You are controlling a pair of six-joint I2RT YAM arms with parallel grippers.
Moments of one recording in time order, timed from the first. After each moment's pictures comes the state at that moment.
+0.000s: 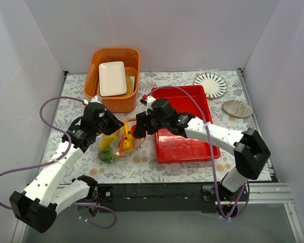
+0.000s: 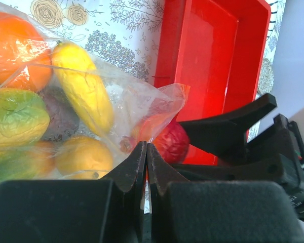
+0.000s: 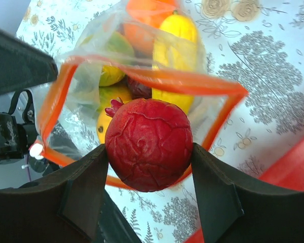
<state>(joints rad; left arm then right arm) -0.44 0.96 0.94 -0.63 -0.01 -0.91 0.92 1.58 1.17 -0.19 -0.24 0.44</state>
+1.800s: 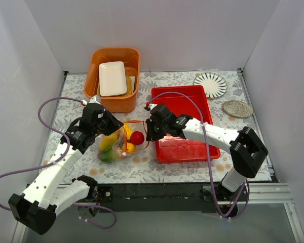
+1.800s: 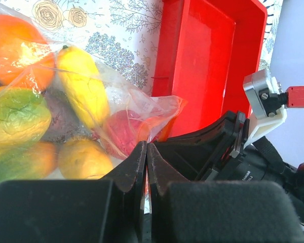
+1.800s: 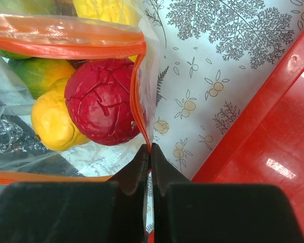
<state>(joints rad) -0.44 0.94 0.94 -0.63 -0.02 -0.91 0.93 1.63 1.16 -0.37 -0.14 0.51</state>
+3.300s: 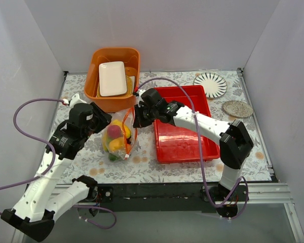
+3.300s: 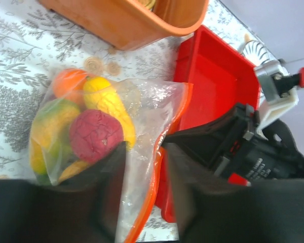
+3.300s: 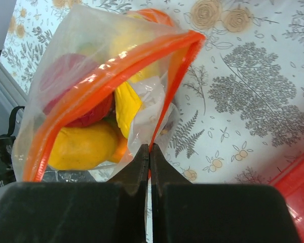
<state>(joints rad) -0.44 0.85 1.09 -0.80 -0.27 -0.90 0.91 1.80 1.50 -0.41 -0.24 0.46</state>
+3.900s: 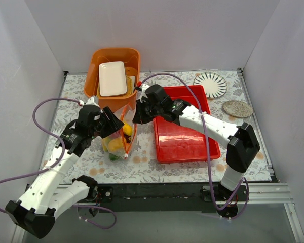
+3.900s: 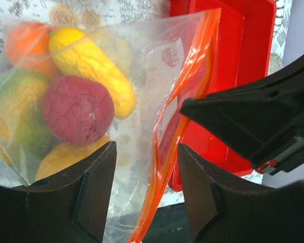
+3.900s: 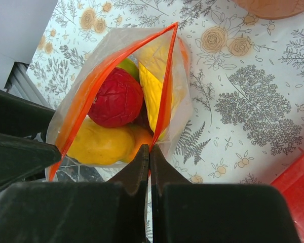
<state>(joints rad) -0.44 0.89 0.98 -0.73 -0.04 -0.83 0.89 1.72 1.49 -0.38 -0.25 0.47</state>
